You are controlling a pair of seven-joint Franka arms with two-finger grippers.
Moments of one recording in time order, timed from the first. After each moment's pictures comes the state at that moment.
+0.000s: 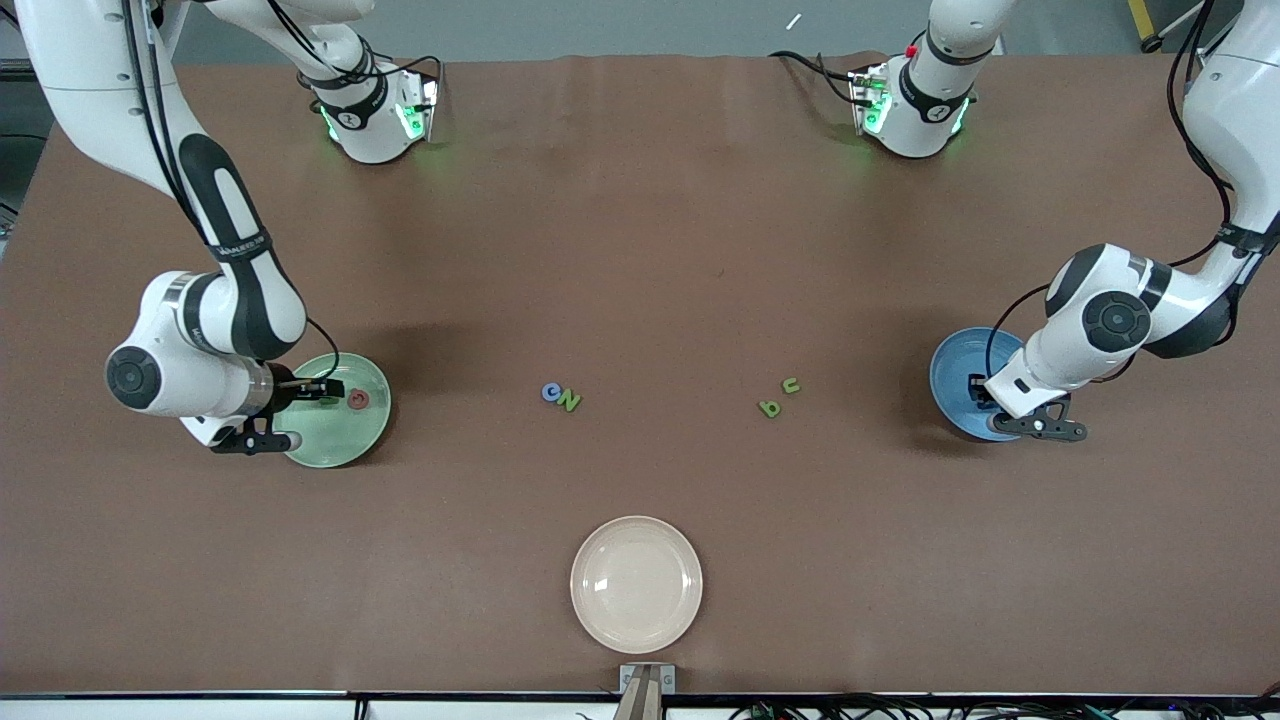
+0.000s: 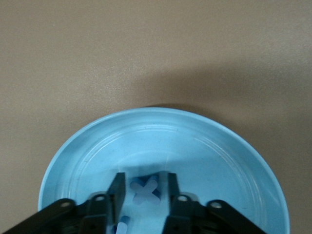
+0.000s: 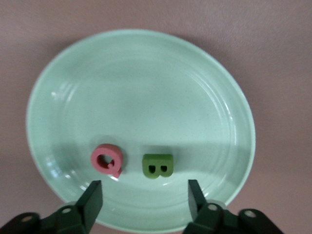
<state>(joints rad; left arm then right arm) 0.90 0.69 -0.87 -2.08 0.91 2.35 -0.37 0.03 0.49 -0.07 -1.89 0.13 2.11 -0.13</state>
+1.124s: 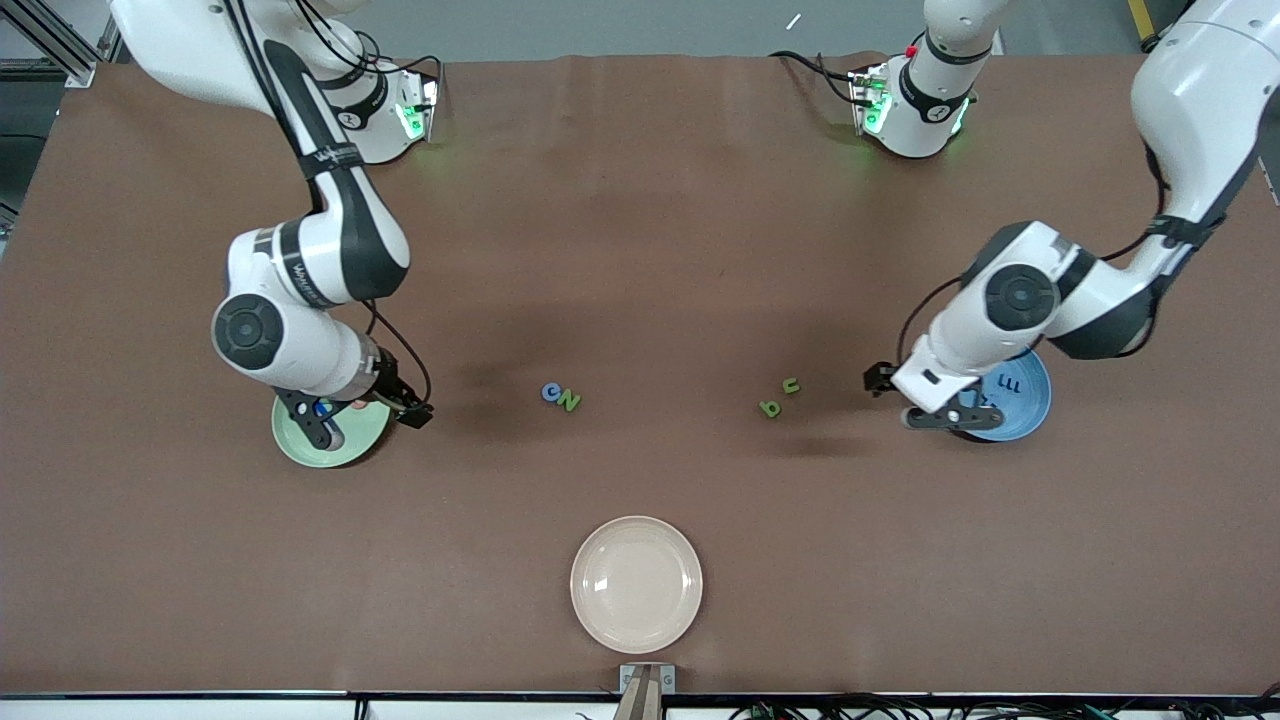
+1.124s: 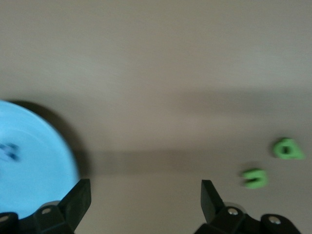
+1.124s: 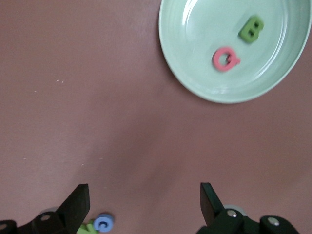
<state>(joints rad) 0.70 0.69 -1.11 -2.00 0.78 2.16 -0.84 0.35 0.40 -0.04 -1.82 0.13 2.13 1.21</state>
